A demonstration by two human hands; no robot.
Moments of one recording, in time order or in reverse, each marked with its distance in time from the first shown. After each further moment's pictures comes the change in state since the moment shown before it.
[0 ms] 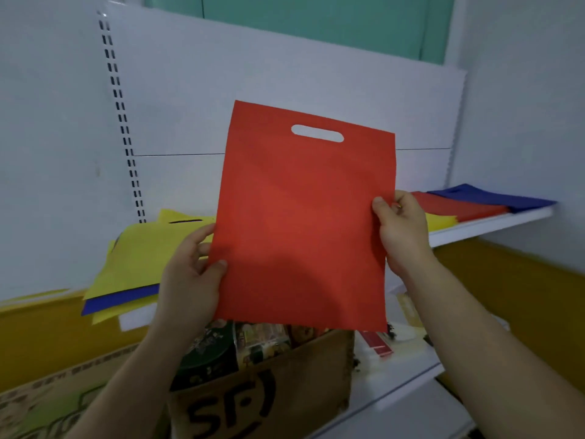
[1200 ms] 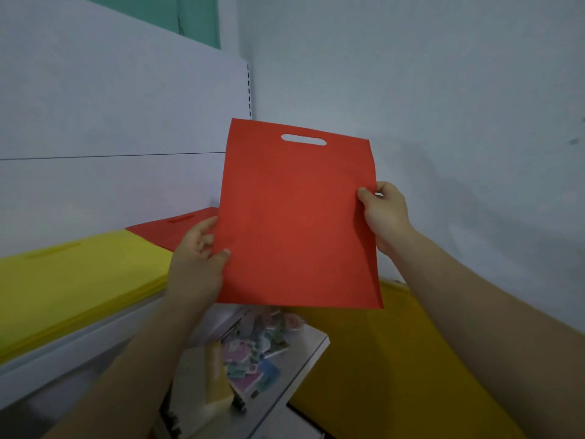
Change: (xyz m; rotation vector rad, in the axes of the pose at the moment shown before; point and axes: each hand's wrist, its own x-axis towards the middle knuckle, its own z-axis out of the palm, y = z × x) left_hand 0.059 -0.005 0.560 -0.261 -0.415 -0.036; right_hand 0.306 0.105 -0.412 -0.282 0.390 0.101
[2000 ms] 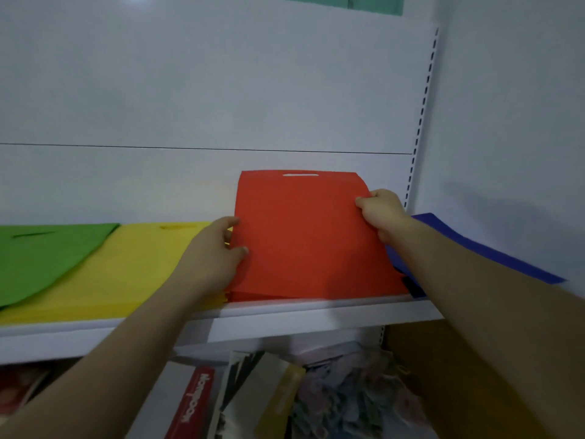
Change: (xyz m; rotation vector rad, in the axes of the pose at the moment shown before) left_hand 0.093 -0.030 -0.007 0.881 0.448 -0.217; right_hand 0.157 0.083 0.256 -0.071 -0.835 0.067
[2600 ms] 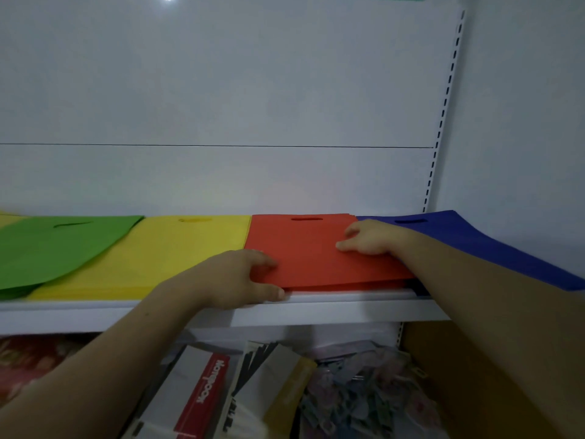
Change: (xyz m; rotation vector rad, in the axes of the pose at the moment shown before) left_hand -0.029 0.020 0.002 0.459 -0.512 0.024; right_hand -0.003 0.026 0.006 -0.870 -0.570 -0.167
